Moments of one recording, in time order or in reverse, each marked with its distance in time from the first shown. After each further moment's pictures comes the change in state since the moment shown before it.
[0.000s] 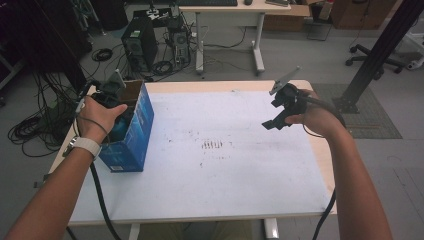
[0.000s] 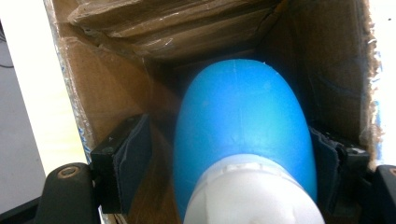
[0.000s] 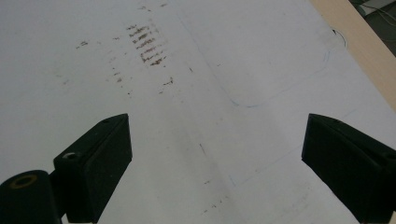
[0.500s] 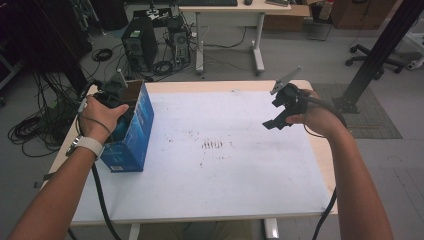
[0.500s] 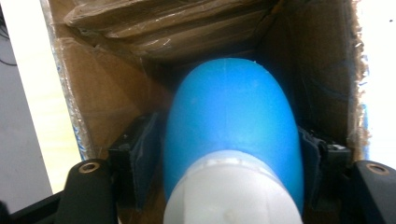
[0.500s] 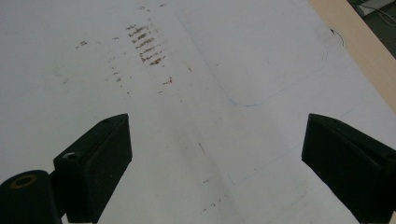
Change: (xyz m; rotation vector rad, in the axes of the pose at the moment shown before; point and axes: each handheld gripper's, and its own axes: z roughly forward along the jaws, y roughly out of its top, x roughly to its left) left arm -0.005 0.001 0.000 0.002 0.019 -0.008; right arm -0.001 -0.001 -0.002 -0.003 -0.002 0.000
